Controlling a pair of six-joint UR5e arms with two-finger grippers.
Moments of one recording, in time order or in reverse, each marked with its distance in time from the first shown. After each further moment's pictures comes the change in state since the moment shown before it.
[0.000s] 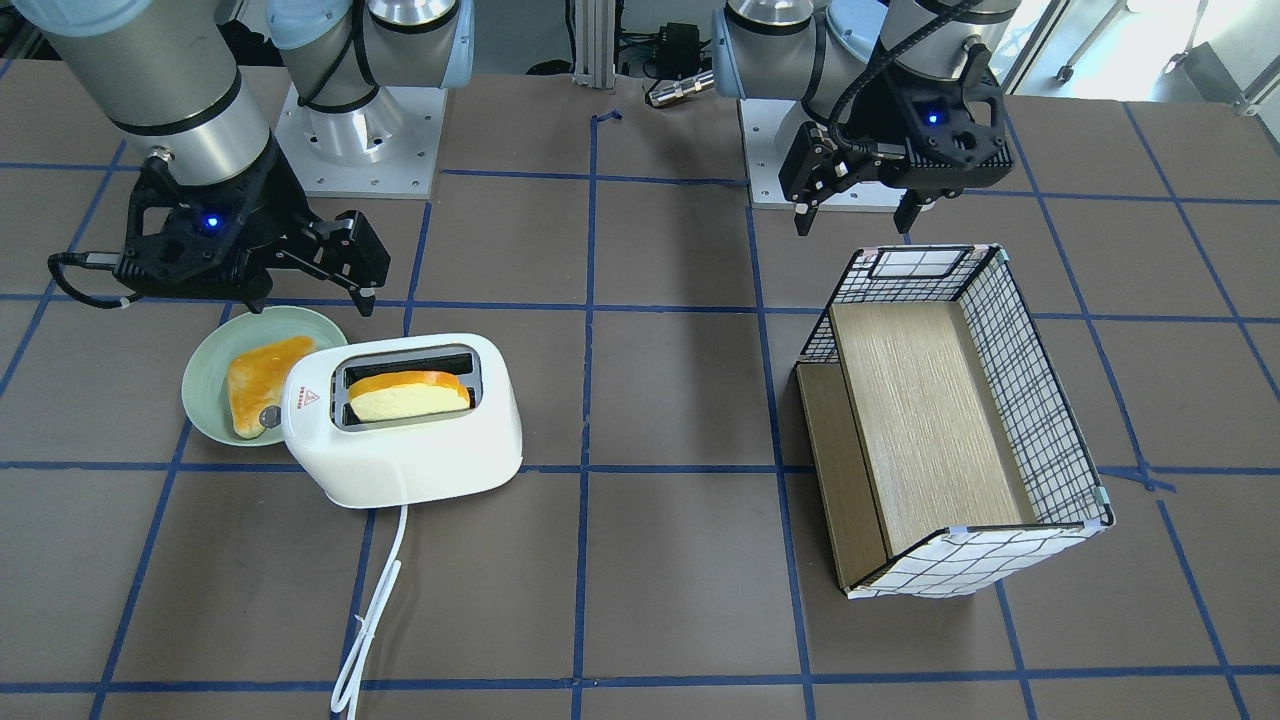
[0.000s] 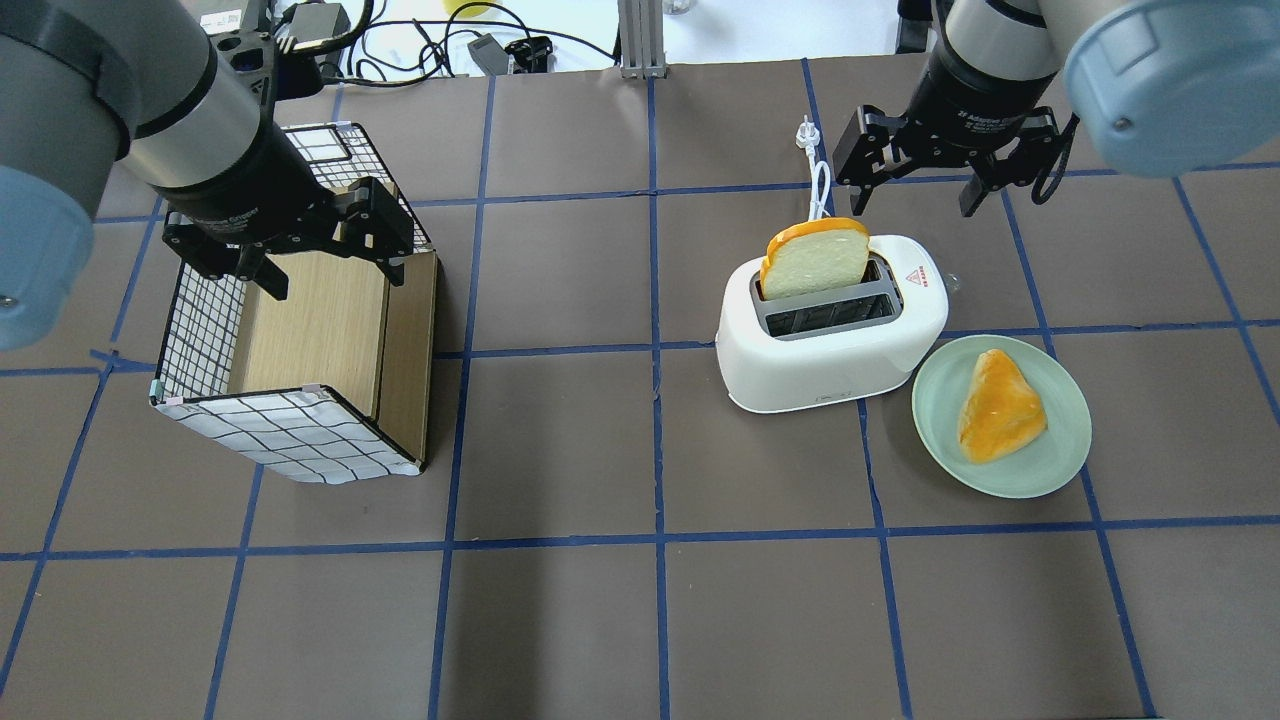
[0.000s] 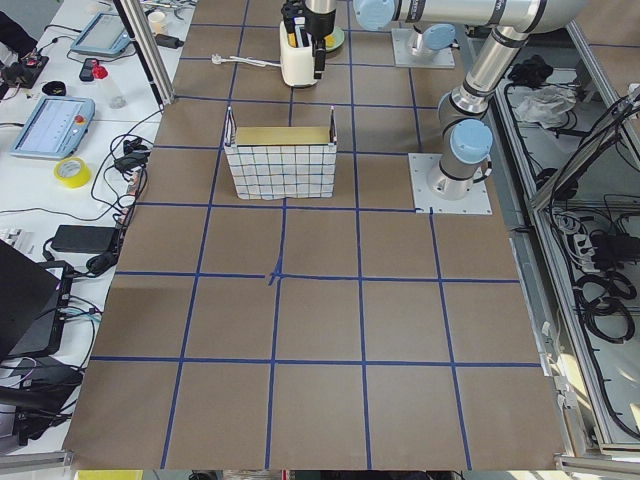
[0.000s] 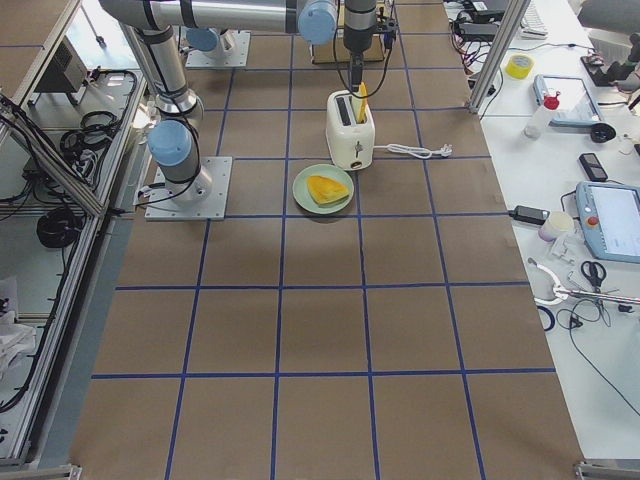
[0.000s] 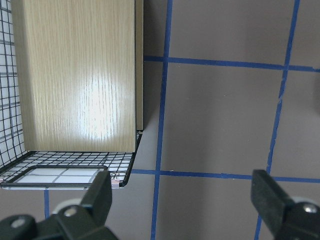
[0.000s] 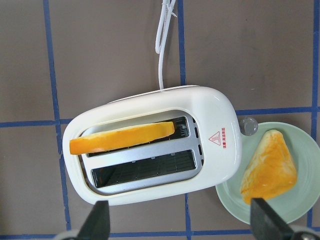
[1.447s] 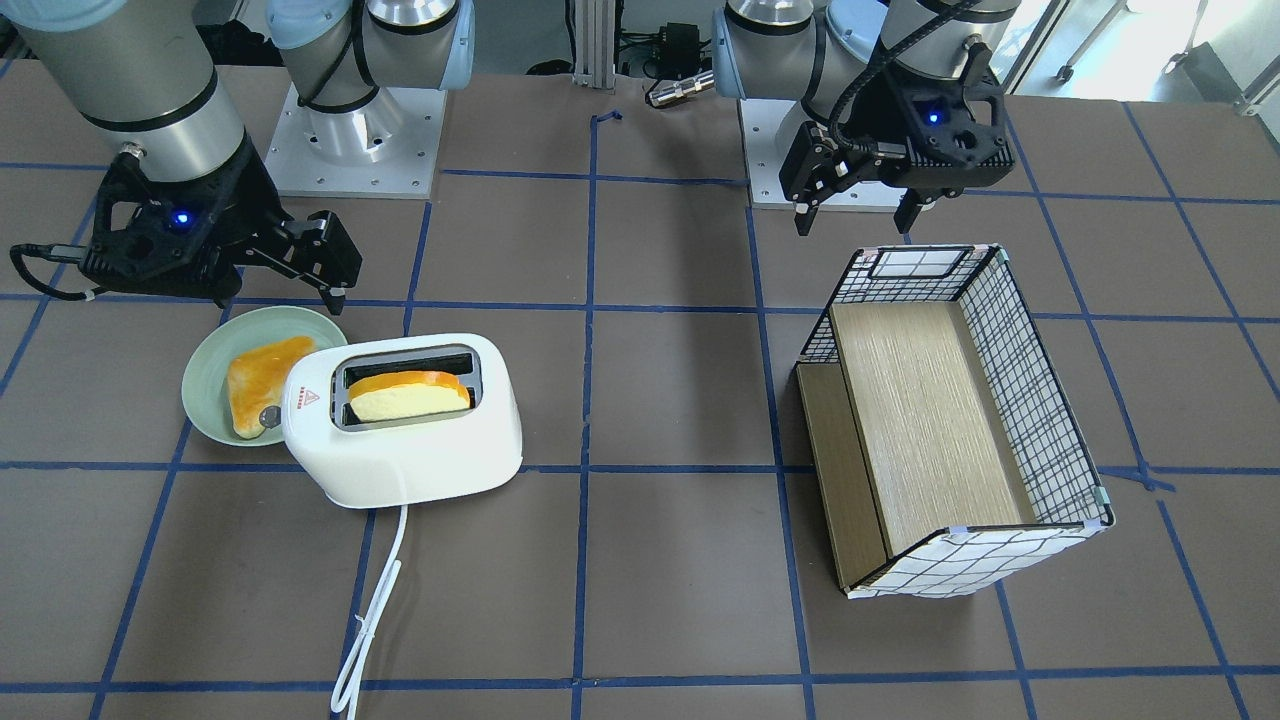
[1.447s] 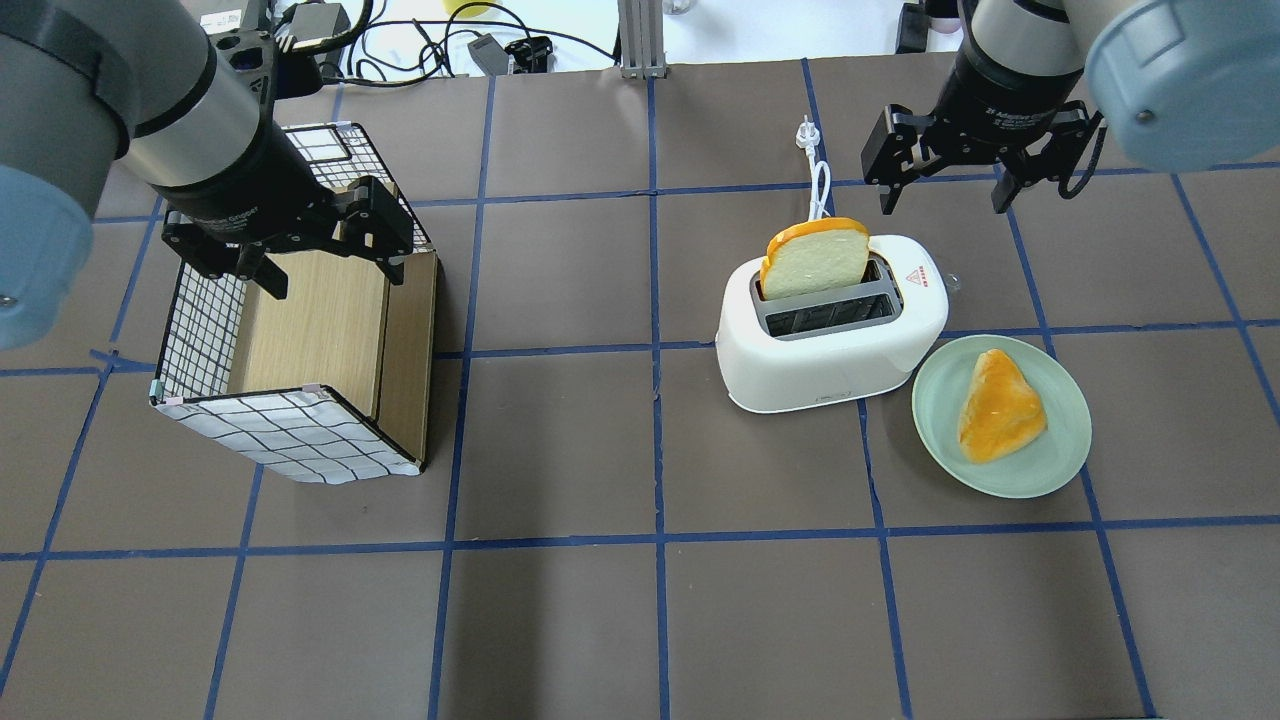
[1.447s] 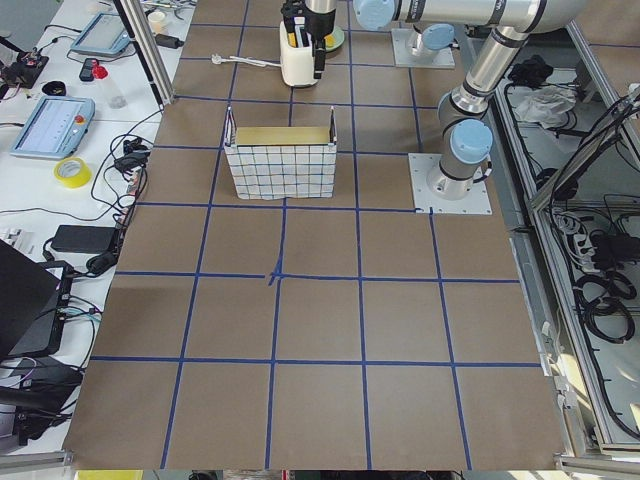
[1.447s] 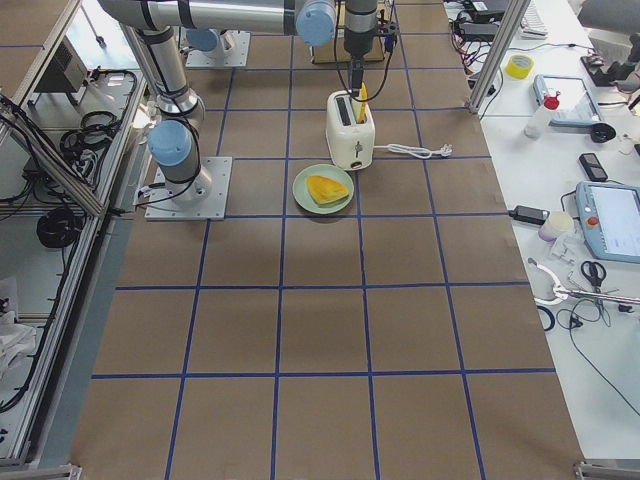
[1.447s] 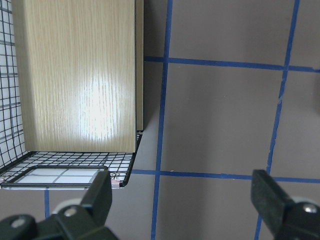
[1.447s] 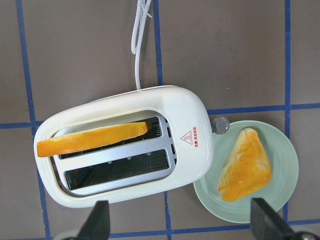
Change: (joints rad) left arm 0.000 0.000 0.001 0.000 0.000 0.000; right arm -0.018 -0.007 0.001 0.012 -0.057 -0.011
